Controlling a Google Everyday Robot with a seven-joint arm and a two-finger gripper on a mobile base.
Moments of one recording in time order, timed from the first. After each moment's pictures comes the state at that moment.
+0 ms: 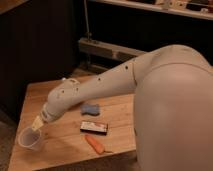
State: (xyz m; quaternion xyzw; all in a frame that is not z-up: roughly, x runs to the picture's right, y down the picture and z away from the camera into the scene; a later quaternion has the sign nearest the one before) arm -0.294 0.147 0.671 -0.40 -0.14 0.43 0.80
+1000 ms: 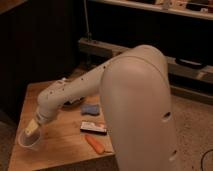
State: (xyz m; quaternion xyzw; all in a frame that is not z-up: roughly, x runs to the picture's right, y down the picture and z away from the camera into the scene) arm -0.326 0.175 0.710 -0.42 -0.10 0.40 0.81
